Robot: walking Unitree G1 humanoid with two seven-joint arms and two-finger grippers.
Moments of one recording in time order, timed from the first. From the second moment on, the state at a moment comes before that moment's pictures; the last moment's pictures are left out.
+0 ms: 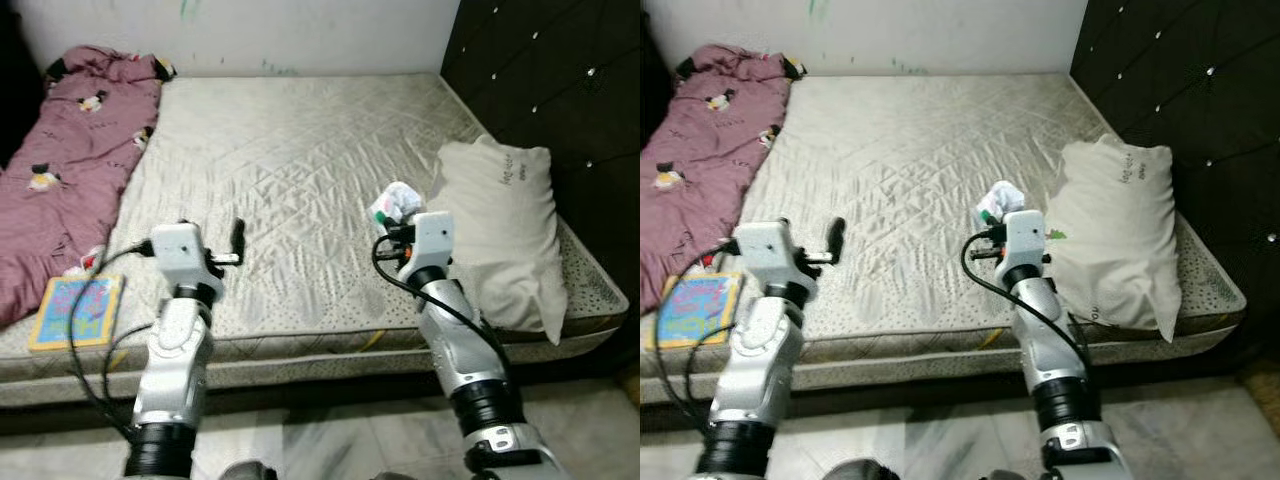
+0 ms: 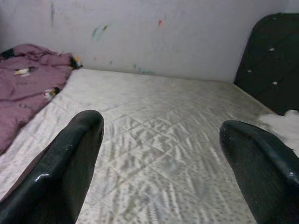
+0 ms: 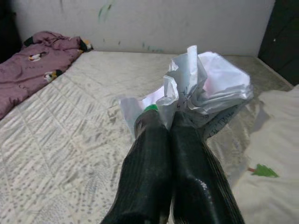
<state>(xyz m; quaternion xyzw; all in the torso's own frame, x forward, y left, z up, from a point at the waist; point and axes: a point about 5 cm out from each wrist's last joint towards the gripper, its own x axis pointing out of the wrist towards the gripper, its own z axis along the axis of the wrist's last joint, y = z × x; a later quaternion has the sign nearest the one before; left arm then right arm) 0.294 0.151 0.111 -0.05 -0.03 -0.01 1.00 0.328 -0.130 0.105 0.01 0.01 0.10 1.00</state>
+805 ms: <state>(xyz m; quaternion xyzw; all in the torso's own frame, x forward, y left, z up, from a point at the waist) 0.296 0.148 0.117 -0.06 -0.04 -0.02 1.00 0.329 -0.135 0.105 0.01 0.01 0.09 1.00</state>
